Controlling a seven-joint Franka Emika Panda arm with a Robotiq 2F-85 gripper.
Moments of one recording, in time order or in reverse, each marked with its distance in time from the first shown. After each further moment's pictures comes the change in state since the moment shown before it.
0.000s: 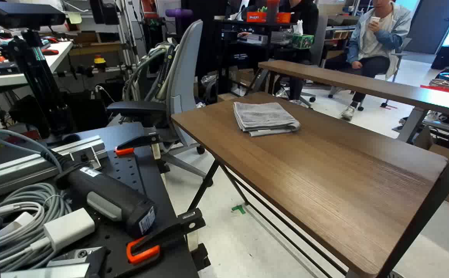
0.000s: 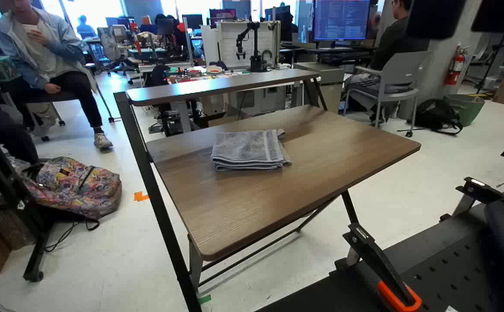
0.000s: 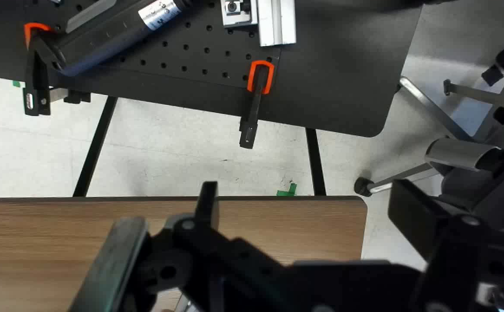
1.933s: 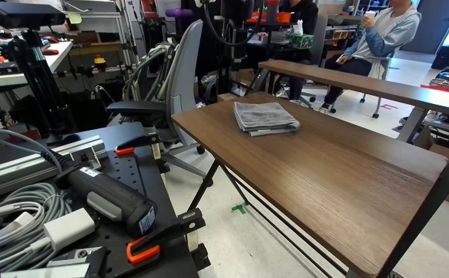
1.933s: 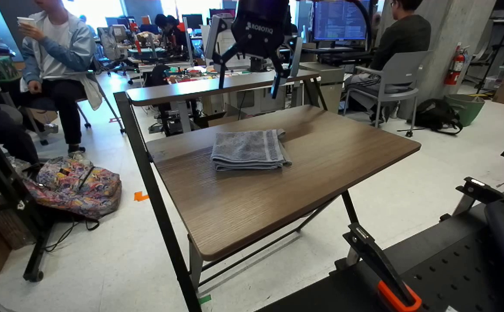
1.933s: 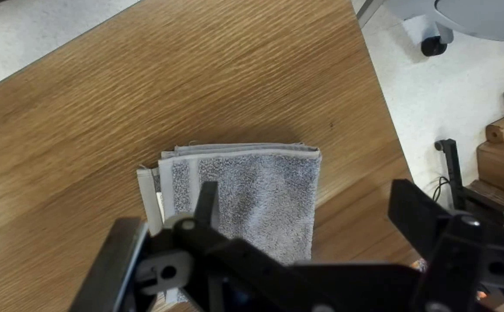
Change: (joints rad) arm -0.105 0.964 -0.106 0.732 0.055 0.307 0.239
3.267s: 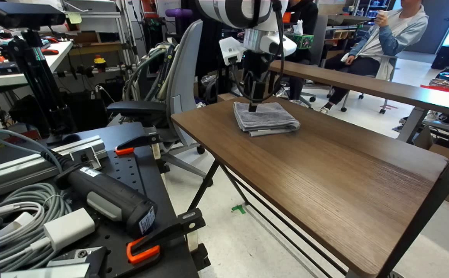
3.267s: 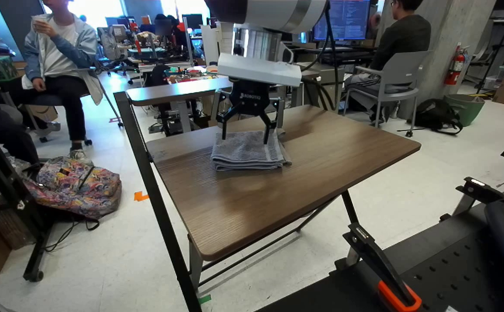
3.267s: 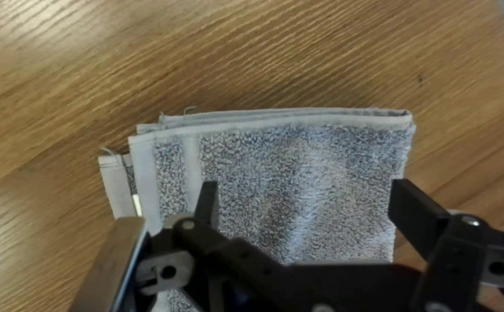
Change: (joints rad) arm 0.079 0.398 -0.111 0.326 -0.020 0.009 0.023
